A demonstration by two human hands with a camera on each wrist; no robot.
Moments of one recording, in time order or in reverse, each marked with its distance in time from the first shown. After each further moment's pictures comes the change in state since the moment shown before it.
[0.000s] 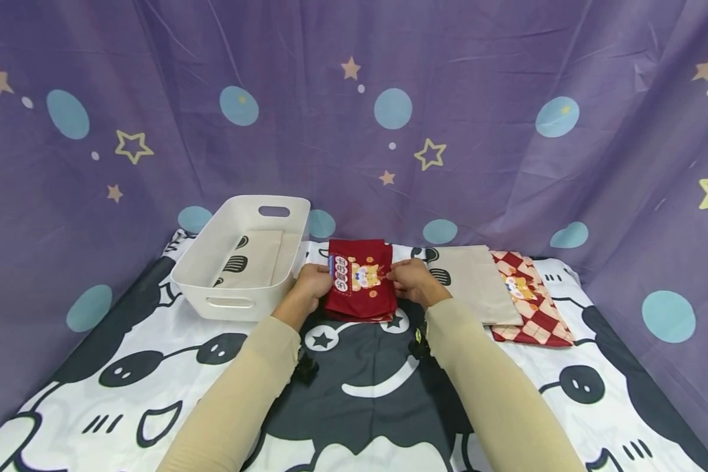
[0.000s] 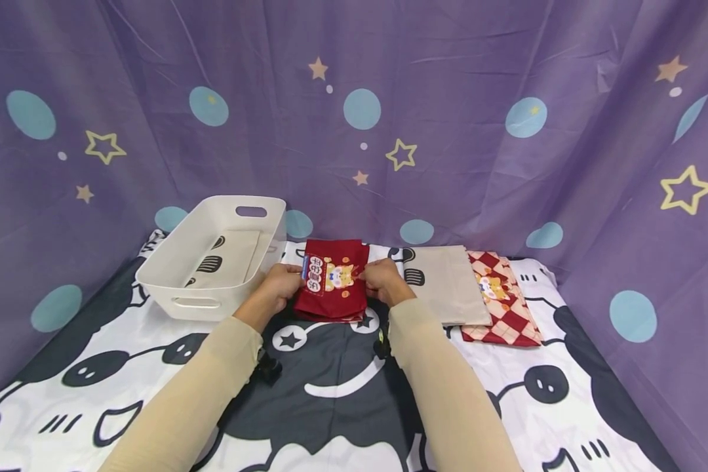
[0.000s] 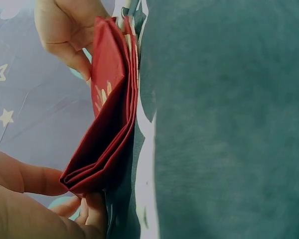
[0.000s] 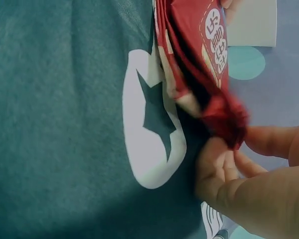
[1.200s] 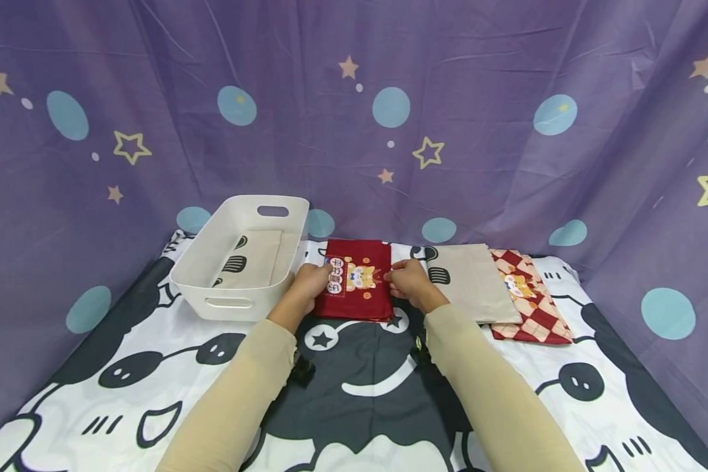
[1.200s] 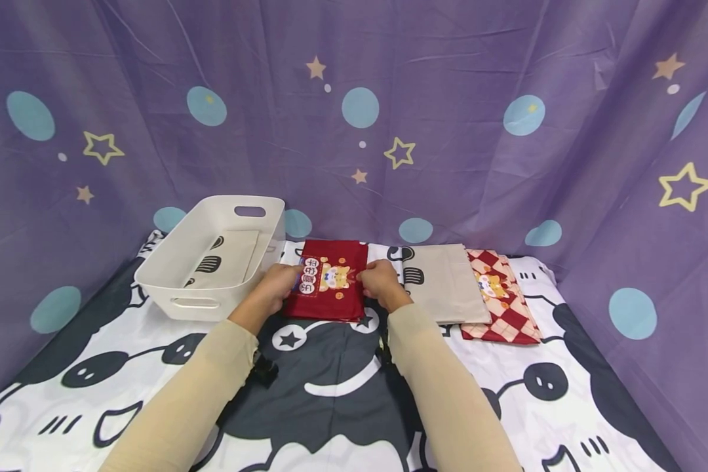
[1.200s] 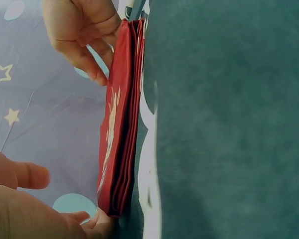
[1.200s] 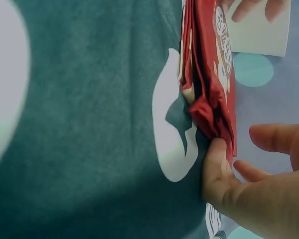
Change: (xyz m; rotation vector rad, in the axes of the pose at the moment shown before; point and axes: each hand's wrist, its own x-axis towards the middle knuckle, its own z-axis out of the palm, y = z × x) left_hand -0.004 0.002 -0.006 0.034 0.000 -0.030; right_hand -0.004 0.010 0.000 -0.166 0.049 -0.106
